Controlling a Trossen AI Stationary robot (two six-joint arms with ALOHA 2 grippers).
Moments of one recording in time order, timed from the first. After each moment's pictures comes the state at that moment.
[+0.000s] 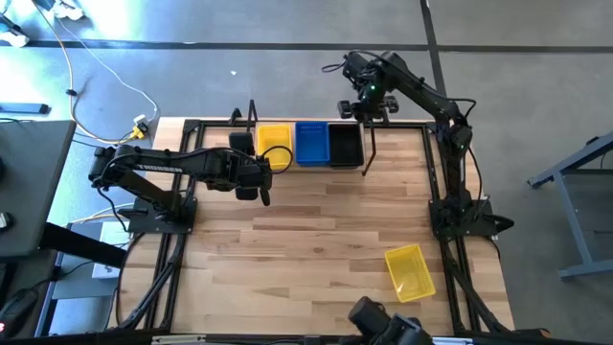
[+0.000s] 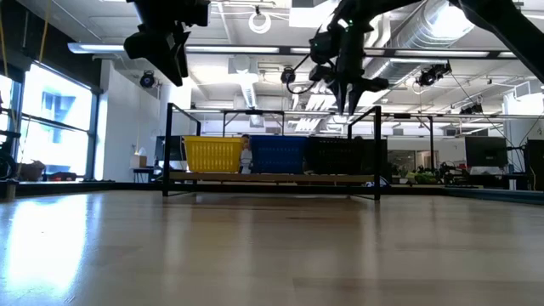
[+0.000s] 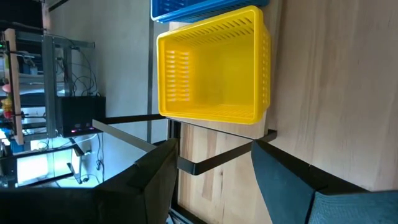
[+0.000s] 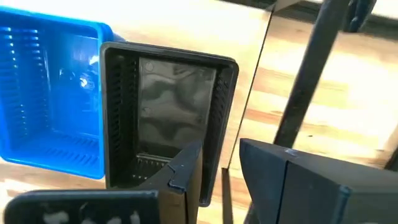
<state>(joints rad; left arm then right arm) 0.11 1.40 1.25 -1.15 -0.74 0.11 -0.74 2.03 2.13 -1.56 -0.10 0.62</state>
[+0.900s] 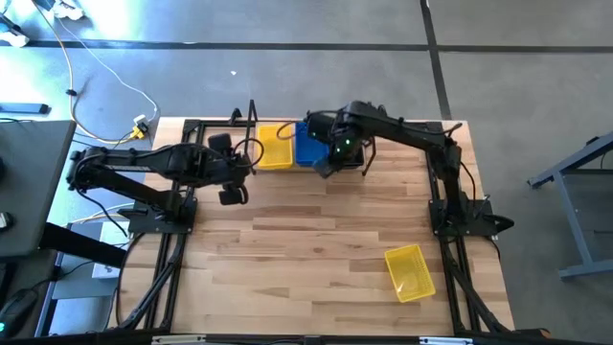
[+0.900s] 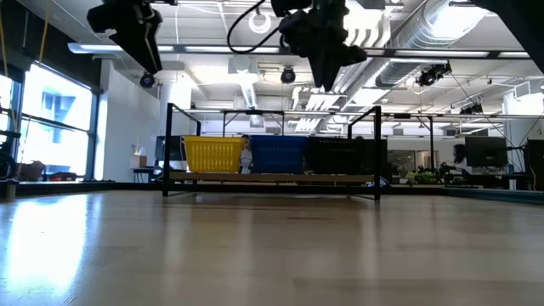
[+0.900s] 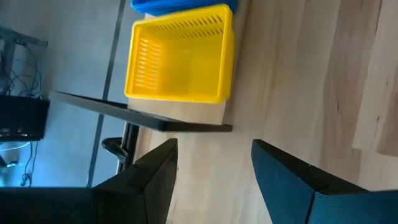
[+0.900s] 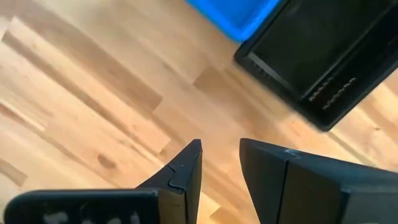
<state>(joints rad) 0.11 1.16 1.15 -1.16 -0.56 0.00 -0.27 2.02 2.14 -1.57 -0.03 0.59</state>
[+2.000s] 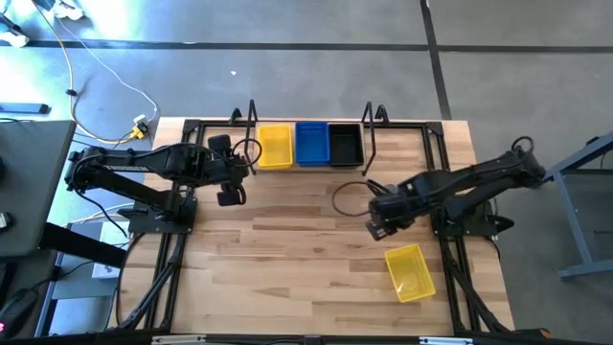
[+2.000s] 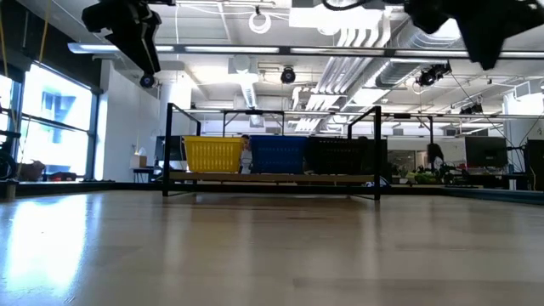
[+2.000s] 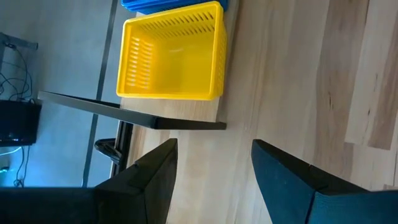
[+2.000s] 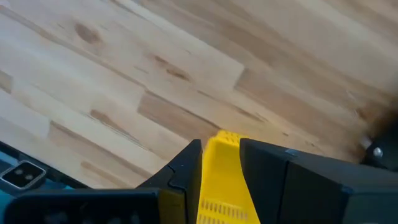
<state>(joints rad) 0.11 1.14 1.13 -1.15 -0.53 0.02 0.26 1.37 1.25 -1.28 -0.06 1.33</state>
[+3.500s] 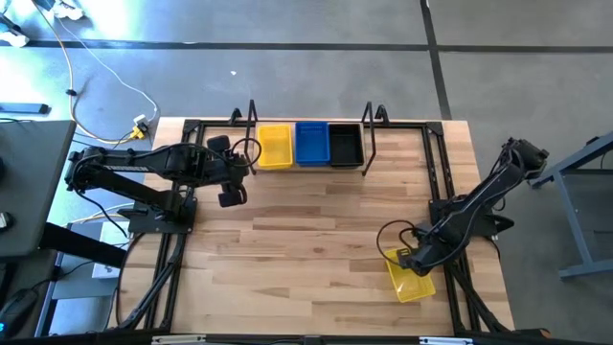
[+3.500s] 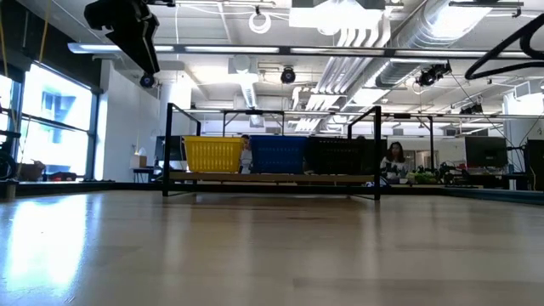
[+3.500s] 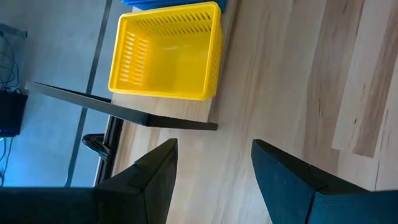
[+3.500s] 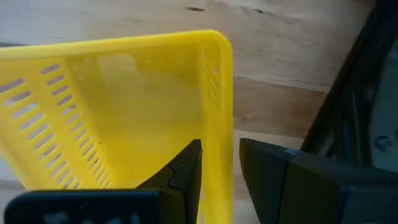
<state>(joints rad) 0.11 1.14 1.13 -1.15 -0.50 -0.05 0.77 1.21 0.69 -0.91 -0.18 2.17</state>
